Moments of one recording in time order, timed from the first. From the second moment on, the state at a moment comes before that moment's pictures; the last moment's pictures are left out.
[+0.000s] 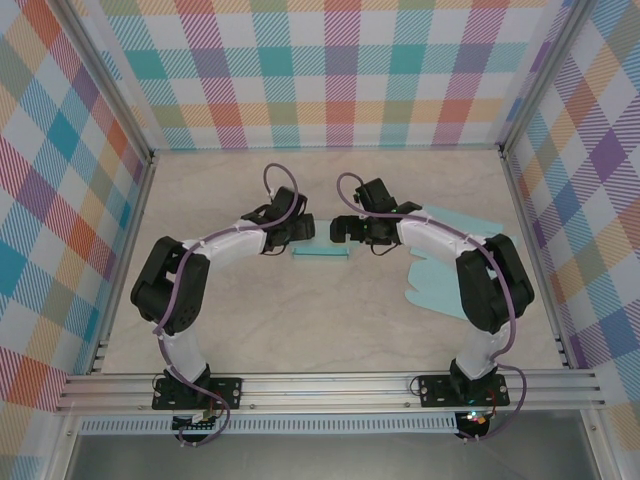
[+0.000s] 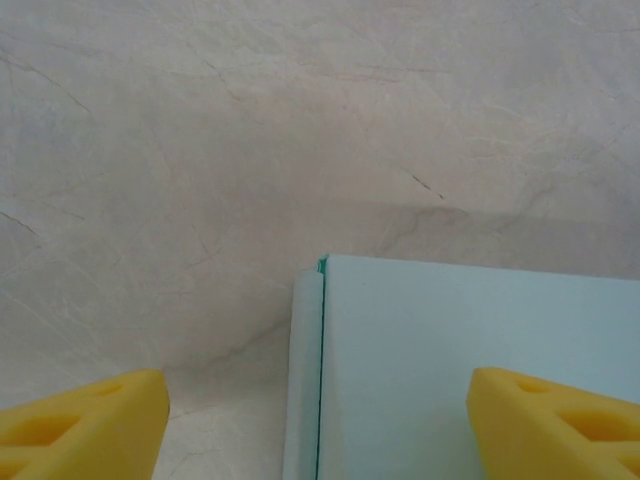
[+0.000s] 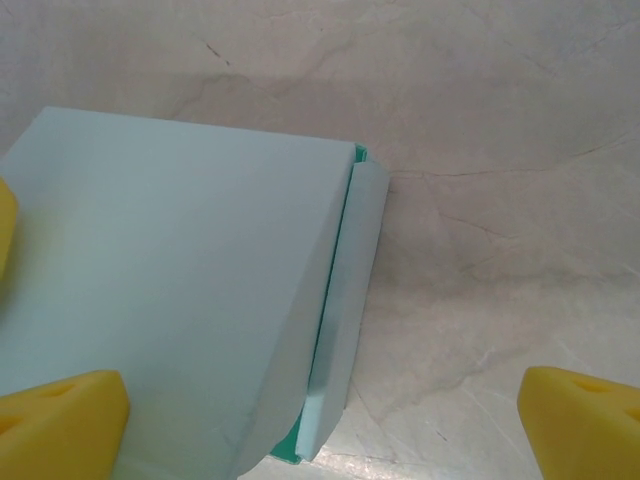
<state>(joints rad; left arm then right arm) -0.53 1.81 1.18 -0.27 -0.22 -0.55 0.54 1.78 1.24 -0.45 -0.11 0.47</state>
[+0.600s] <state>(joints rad) -0.53 1.79 1.03 -0.11 -0.19 -0.64 0.52 1.84 1.16 -0.38 -0.21 0.52</state>
